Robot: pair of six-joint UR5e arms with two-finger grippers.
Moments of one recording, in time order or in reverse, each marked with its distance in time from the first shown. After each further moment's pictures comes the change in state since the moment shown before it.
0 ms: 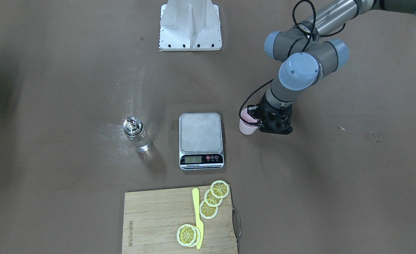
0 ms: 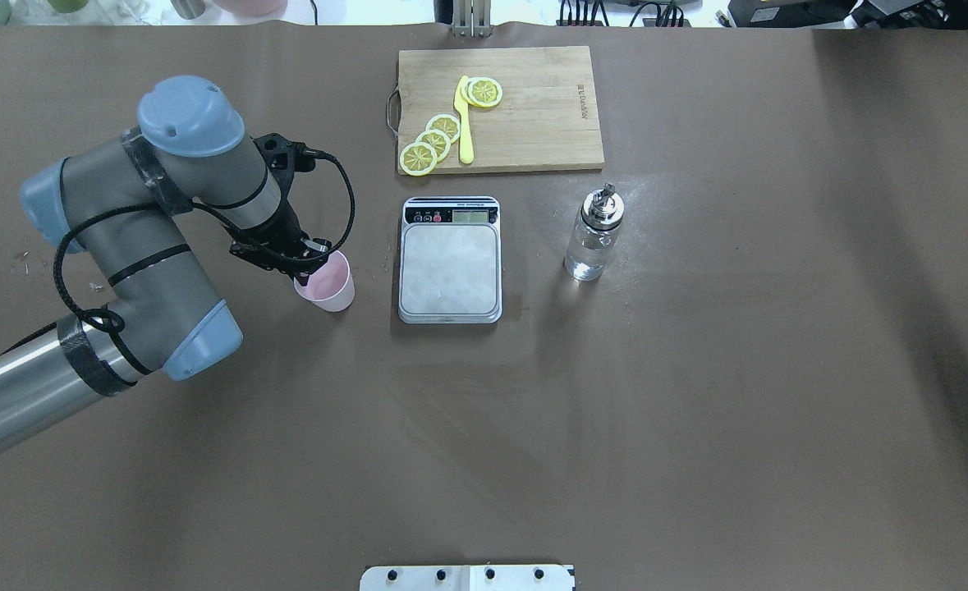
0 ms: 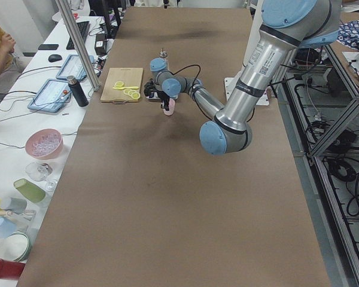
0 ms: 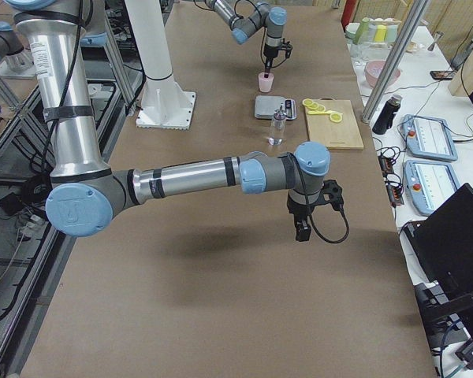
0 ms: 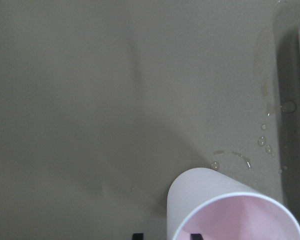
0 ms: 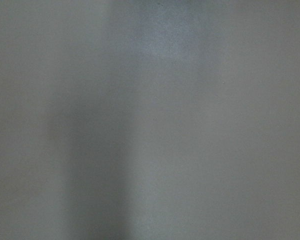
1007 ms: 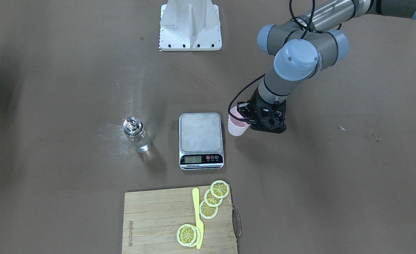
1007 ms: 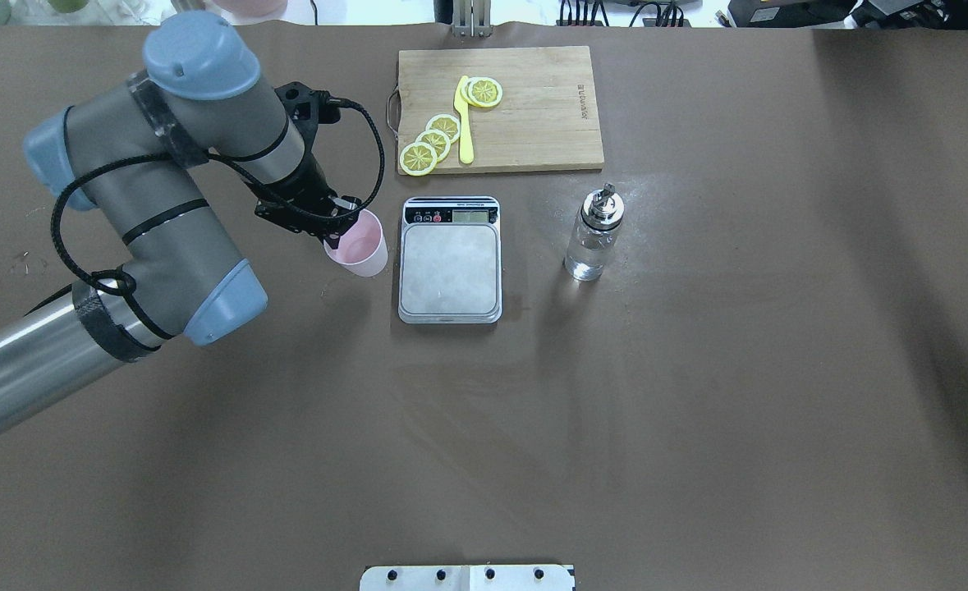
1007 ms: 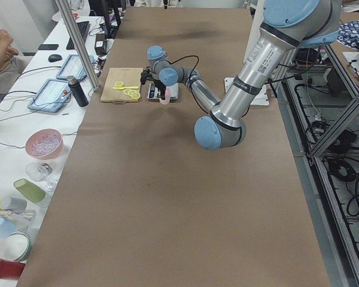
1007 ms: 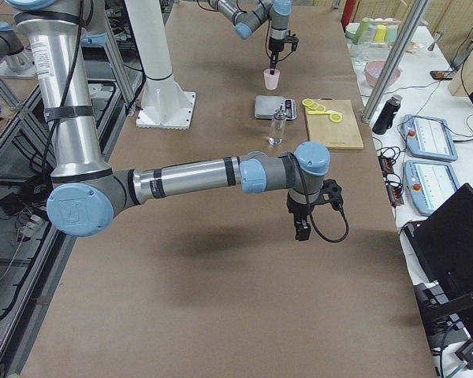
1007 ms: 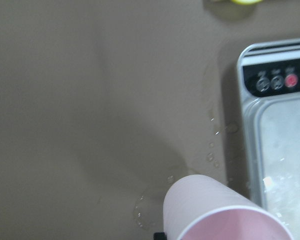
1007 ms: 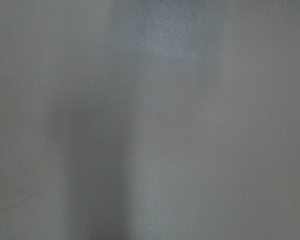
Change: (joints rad) left arm -0.039 -0.120 -0.019 0.069 -0.023 -0.012; right arm -0.007 0.000 0.001 0.000 0.000 0.002
